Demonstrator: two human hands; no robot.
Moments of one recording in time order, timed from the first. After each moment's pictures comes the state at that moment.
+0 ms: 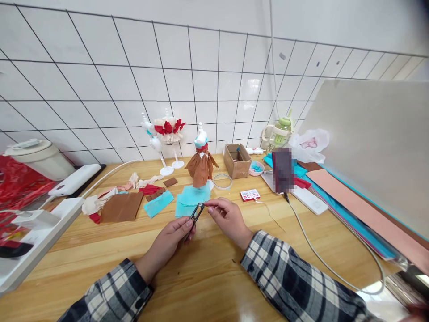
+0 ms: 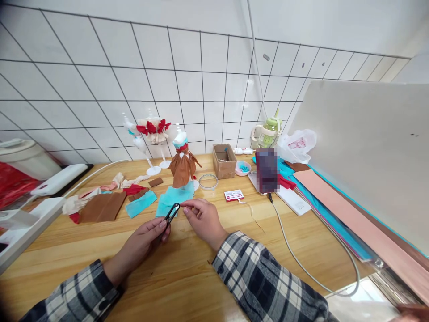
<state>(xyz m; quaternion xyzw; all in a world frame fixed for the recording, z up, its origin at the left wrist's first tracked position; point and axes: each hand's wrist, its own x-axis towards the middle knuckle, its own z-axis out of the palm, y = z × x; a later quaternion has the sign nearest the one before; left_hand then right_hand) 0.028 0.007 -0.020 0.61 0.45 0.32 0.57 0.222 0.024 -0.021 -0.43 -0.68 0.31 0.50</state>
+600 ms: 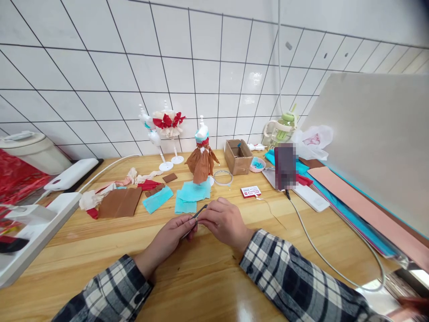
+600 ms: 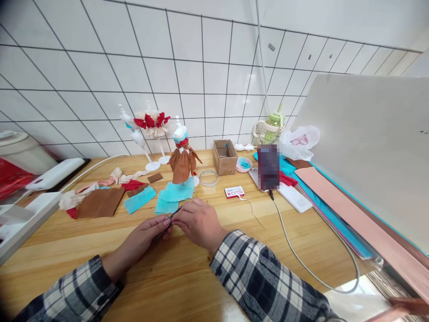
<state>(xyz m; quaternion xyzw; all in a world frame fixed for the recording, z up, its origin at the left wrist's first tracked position) 0.029 0.012 -0.026 0.58 0.42 0.31 0.62 0.221 0.019 -0.022 -0.35 -0.86 0.02 0.37</state>
